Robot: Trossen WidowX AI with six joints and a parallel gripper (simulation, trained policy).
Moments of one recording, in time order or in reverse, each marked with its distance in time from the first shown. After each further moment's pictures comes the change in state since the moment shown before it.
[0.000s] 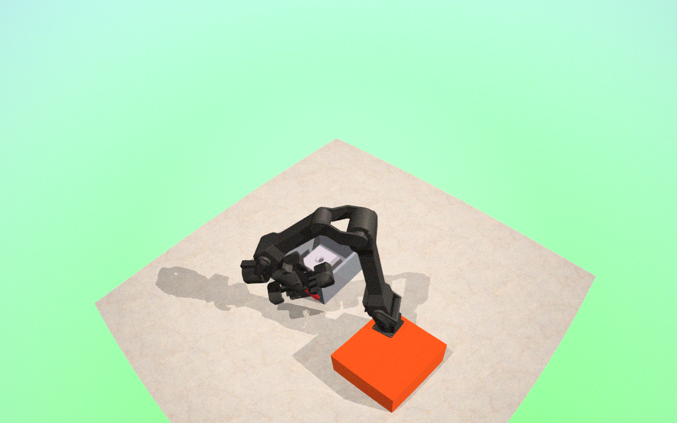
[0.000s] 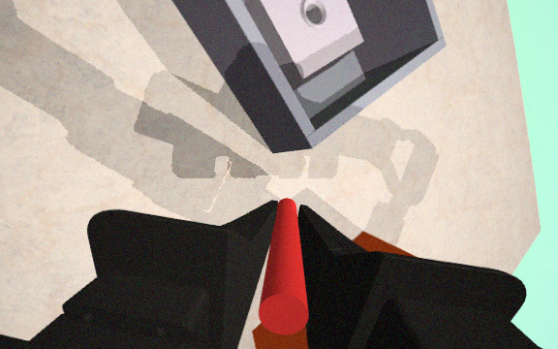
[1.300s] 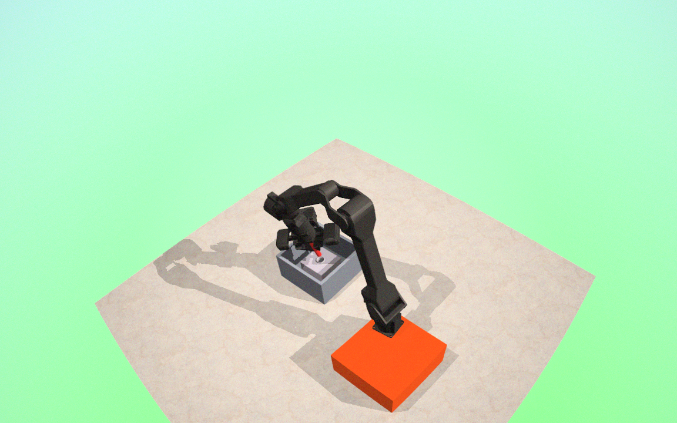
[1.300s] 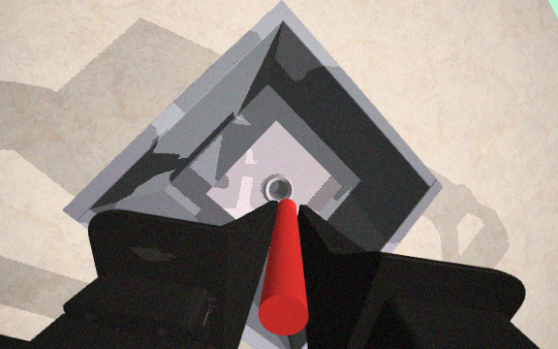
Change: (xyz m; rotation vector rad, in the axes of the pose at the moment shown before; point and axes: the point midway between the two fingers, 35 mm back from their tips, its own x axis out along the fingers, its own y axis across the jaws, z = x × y) arm 0.053 -0.022 0.167 0.238 0.019 0.111
